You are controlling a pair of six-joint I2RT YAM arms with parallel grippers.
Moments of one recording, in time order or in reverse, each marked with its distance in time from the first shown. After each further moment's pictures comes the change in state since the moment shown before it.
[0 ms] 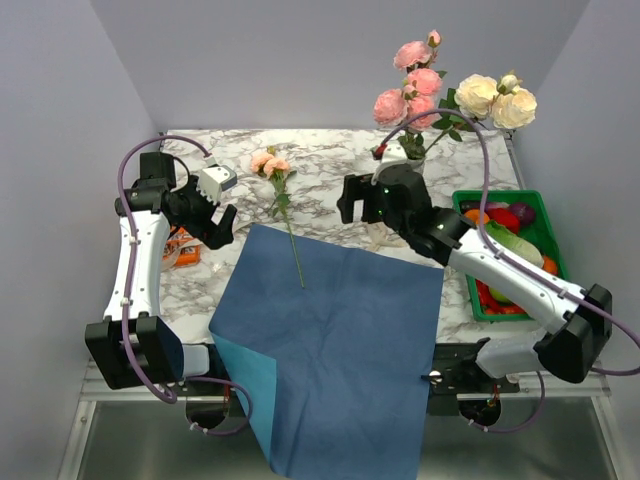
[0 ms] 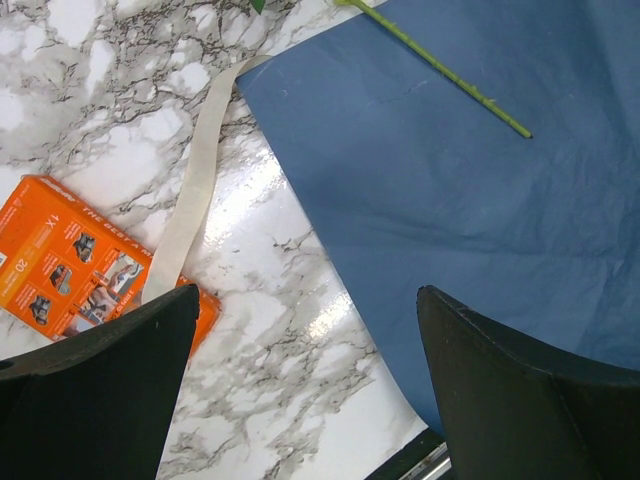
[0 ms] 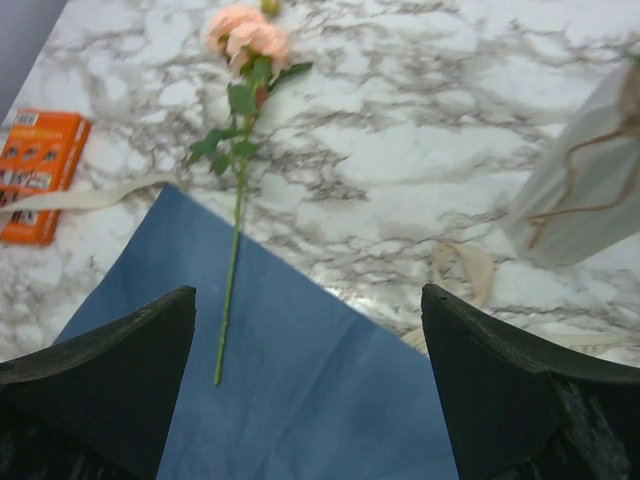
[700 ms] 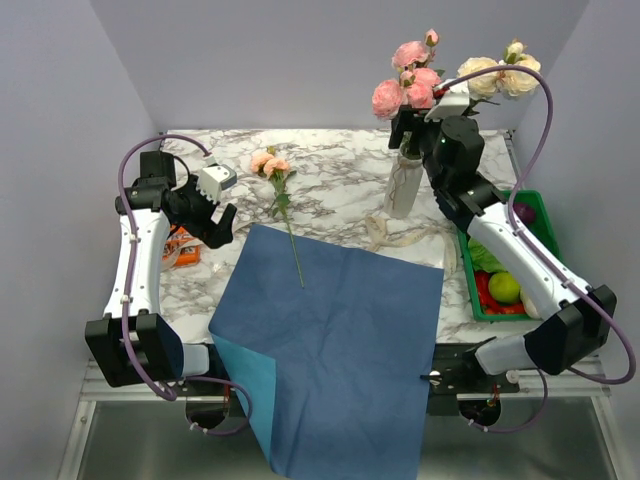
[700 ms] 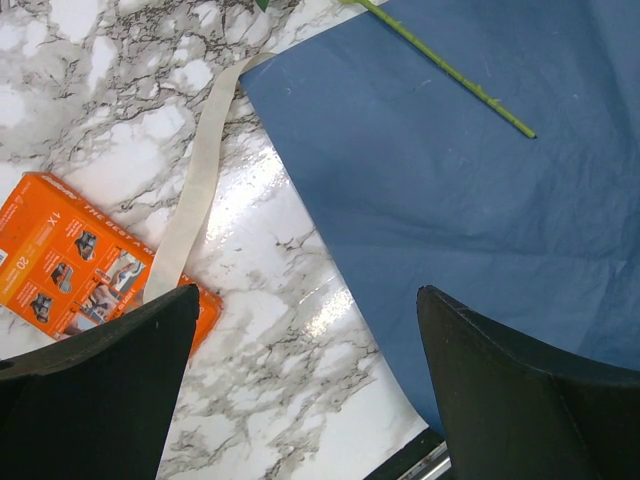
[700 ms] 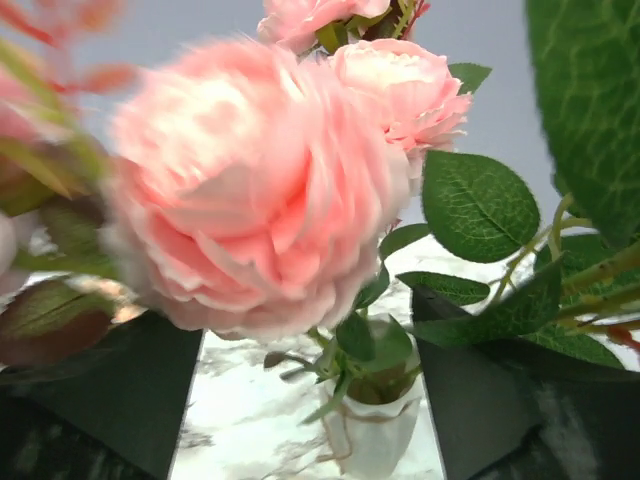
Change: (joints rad) left arm 0.000 0.012 0.008 -0.001 -0.008 -0.011; right arm -0.280 0.059 0.088 0.410 0.058 -0.299
